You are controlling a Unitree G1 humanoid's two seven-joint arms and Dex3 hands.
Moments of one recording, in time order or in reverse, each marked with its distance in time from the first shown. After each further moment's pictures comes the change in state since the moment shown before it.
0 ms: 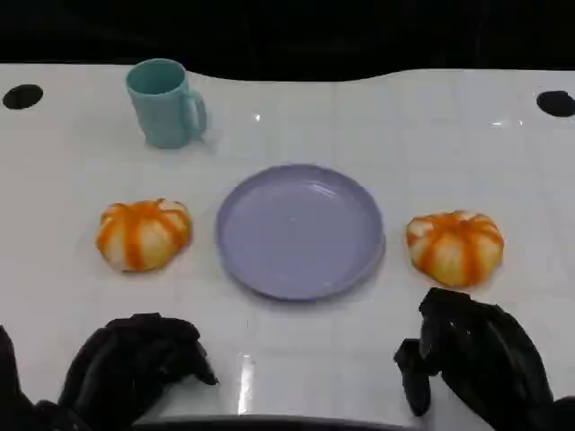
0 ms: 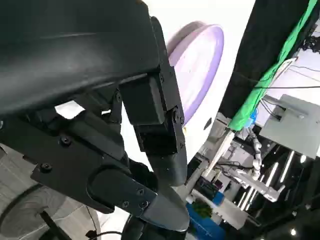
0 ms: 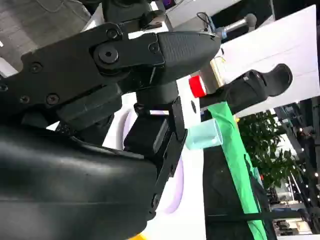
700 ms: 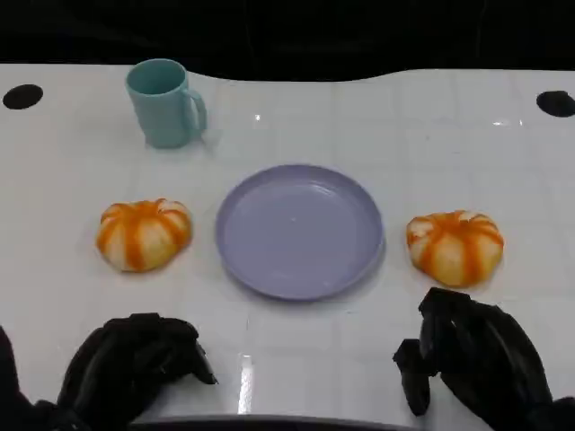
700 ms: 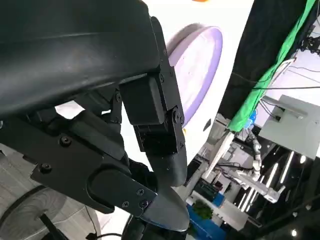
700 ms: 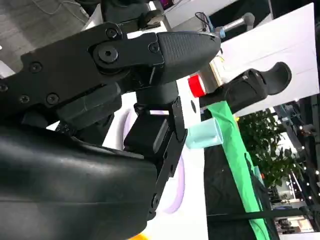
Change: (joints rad) left arm -0.005 0.004 0.000 0.015 0.000 -0.021 0.000; right arm 0.000 0.009 -0.008 0.000 0.001 0.014 0.001
